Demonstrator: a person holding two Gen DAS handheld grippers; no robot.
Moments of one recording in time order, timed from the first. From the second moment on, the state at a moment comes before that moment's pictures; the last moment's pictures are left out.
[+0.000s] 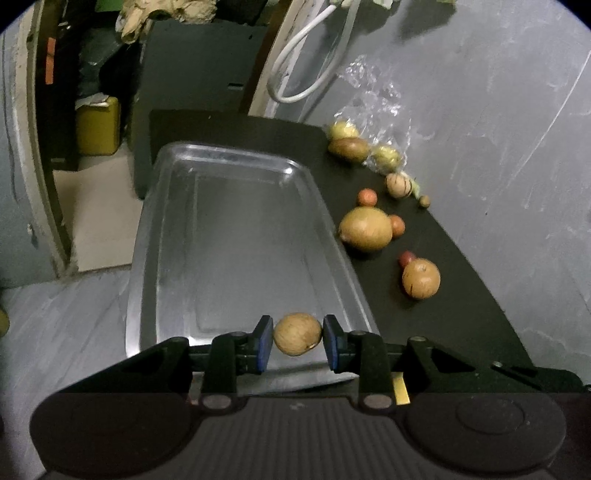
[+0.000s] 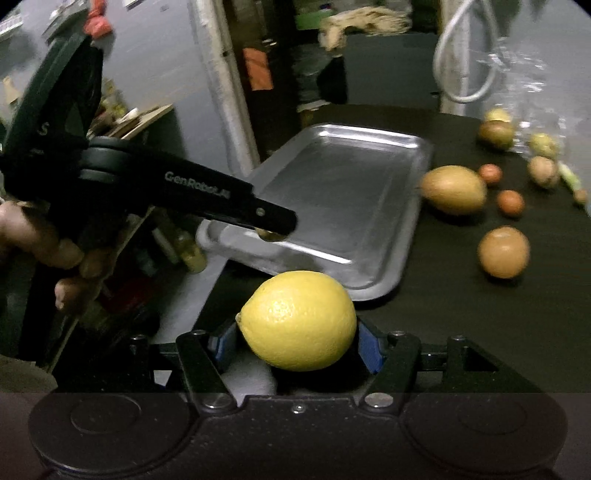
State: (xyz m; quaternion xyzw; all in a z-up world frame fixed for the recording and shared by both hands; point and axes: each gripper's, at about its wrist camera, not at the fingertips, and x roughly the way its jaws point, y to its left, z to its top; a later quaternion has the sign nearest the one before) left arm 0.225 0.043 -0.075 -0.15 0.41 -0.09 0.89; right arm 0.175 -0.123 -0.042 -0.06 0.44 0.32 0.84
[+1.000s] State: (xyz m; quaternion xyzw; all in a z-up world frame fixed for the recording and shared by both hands) left arm 0.347 0.130 -0.064 -0.14 0.35 -0.04 0.92; right arm 0.313 -0.058 -0.016 -0.01 0.39 0.24 0.89
